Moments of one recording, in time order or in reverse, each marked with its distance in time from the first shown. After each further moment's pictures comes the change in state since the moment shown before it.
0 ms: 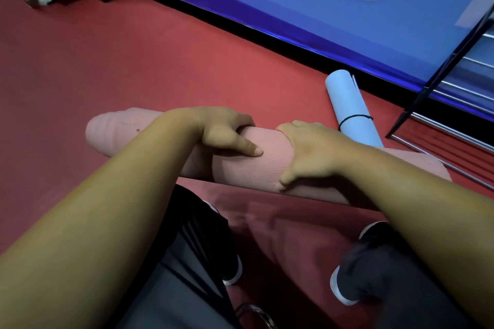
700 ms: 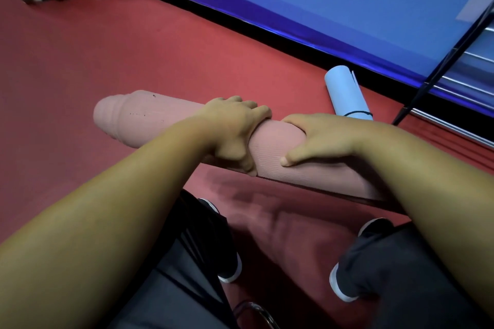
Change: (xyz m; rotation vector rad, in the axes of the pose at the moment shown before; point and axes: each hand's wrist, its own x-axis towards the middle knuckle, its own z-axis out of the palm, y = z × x) left_hand 0.003 0.023 0.016 0.465 0.275 0.084; right_hand 0.002 0.024 -0.027 0.196 -0.138 -0.049
